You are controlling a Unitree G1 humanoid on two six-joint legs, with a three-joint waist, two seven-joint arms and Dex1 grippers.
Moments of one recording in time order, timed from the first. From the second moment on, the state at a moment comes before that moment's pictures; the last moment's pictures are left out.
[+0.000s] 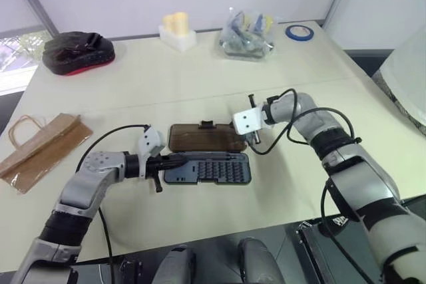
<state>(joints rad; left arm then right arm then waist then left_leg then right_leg) -0.29 0.62 -0.10 -0.05 -0.38 0.45 -1.03 -1.06 -0.50 0.47 0.88 -0.45 -0.56 0.94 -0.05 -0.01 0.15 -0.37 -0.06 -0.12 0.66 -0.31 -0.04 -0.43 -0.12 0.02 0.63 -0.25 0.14</state>
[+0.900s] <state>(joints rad) -0.56 0.51 0.10 0.36 -0.39 0.40 -0.81 -0.92 -0.58 0.46 0.52 -0.48 -0.48 0.84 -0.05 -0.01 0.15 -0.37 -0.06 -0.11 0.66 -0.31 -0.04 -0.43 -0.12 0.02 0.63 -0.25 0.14</state>
